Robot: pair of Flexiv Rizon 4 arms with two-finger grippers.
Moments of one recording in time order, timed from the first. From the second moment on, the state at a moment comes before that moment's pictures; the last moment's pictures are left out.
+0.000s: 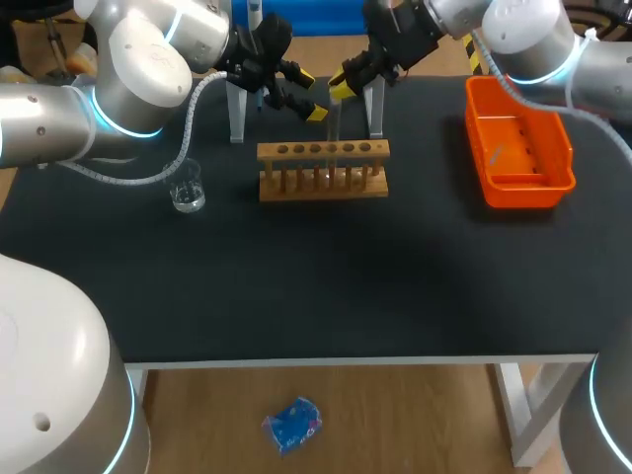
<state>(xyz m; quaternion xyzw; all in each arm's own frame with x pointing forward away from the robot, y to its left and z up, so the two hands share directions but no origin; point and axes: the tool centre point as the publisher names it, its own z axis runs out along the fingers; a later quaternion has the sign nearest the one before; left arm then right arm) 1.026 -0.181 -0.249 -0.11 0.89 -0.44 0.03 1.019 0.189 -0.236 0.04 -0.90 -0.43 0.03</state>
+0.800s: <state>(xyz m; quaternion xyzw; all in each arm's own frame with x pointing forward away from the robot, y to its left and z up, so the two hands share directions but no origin) 1.026 -0.181 -0.249 -0.11 0.89 -0.44 0.03 1.016 0.188 -0.241 0.03 -0.91 -0.42 0.05</state>
